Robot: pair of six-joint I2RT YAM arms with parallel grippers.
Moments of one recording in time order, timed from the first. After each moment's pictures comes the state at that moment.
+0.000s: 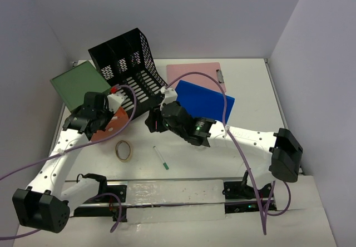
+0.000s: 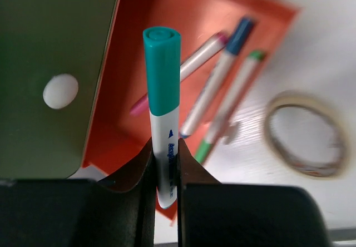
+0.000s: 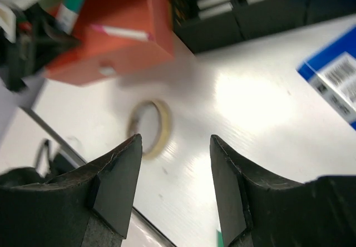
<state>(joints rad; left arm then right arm) -0.24 1.02 0.92 -0.76 -0.17 0.48 1.09 1.47 1.14 -0.09 0.29 0.61</state>
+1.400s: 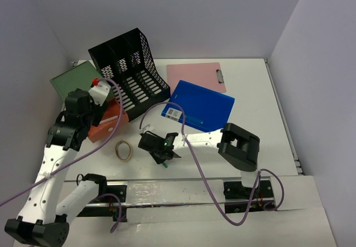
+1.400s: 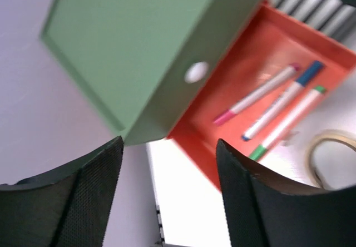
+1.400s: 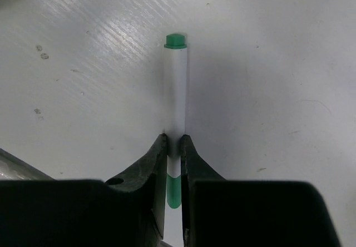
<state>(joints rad) -0.23 0.86 1.02 -0.75 -0.35 0.47 1.23 1.89 1.21 -0.45 0.23 0.51</state>
